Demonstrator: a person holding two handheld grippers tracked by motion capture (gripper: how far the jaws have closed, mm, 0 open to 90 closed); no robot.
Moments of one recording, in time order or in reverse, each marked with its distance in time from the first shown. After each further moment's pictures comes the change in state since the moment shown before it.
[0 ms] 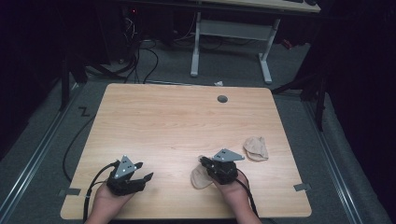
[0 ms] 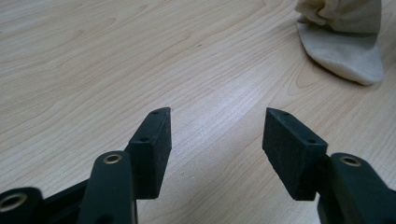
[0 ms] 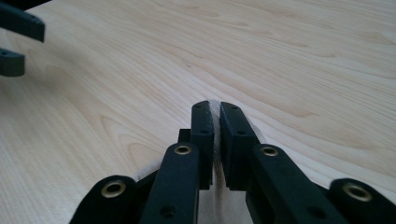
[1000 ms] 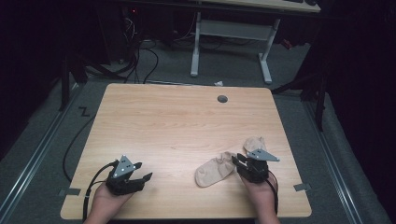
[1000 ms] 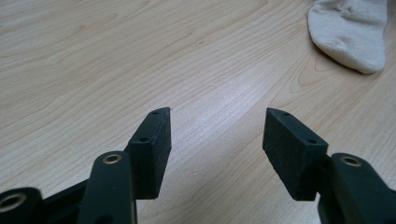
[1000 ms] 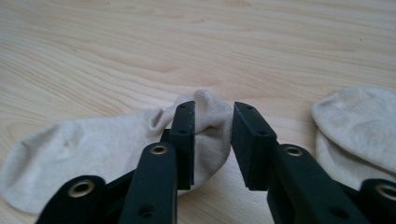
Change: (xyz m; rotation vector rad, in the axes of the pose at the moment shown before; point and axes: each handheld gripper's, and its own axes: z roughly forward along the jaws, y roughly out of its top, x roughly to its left) left arm 0.003 -0.001 -0.001 0.006 -0.006 -0.012; right arm -0.070 -0.036 -0.046 0.001 -0.207 0.158
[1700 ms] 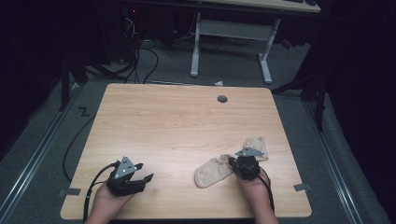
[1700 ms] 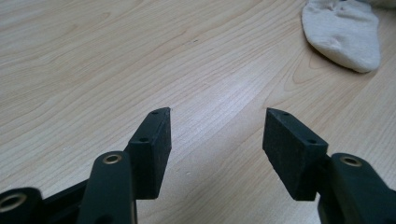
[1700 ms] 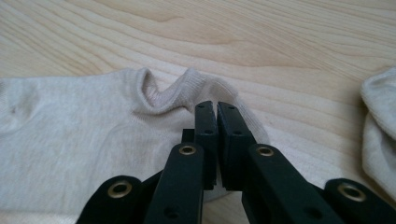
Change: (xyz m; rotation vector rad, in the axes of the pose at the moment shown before) left arm -0.004 0.000 0.000 0.005 -0.006 0.011; right arm 0.003 -0.004 0.036 0.170 0.000 -0.084
